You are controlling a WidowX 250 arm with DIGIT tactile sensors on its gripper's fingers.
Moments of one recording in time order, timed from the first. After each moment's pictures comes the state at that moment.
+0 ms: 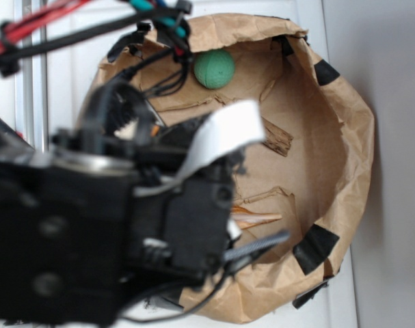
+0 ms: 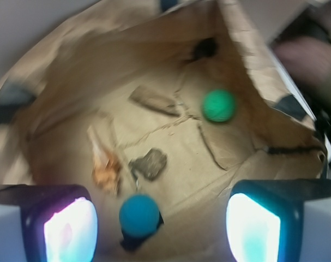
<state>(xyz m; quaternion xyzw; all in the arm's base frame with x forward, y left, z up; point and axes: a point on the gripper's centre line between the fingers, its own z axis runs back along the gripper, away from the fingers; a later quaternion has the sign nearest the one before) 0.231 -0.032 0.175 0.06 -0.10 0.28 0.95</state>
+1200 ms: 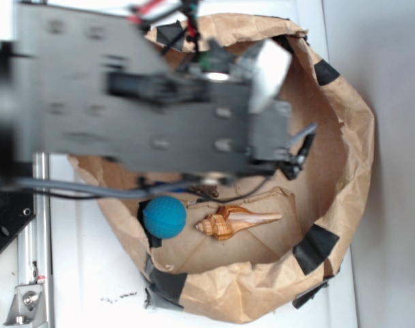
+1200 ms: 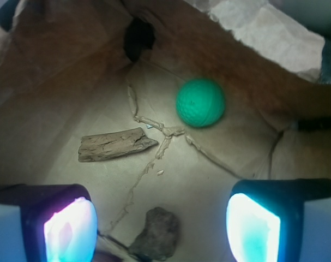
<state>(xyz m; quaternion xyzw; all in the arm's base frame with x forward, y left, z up) 0.264 0.005 0.112 0.05 -0.08 0.50 0.86</state>
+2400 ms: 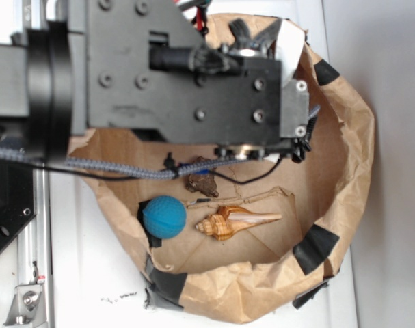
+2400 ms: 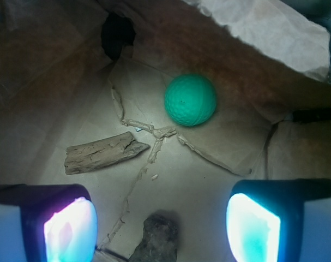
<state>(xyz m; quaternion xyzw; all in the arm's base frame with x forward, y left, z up) 0.267 0.013 0.108 0.05 -0.07 0.52 0.85</state>
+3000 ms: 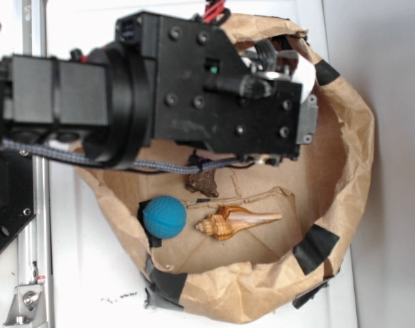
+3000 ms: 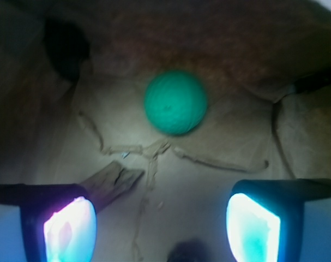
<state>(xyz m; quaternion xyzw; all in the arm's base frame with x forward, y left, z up) 0.270 0.027 0.079 0.10 -0.09 0.65 0.75</state>
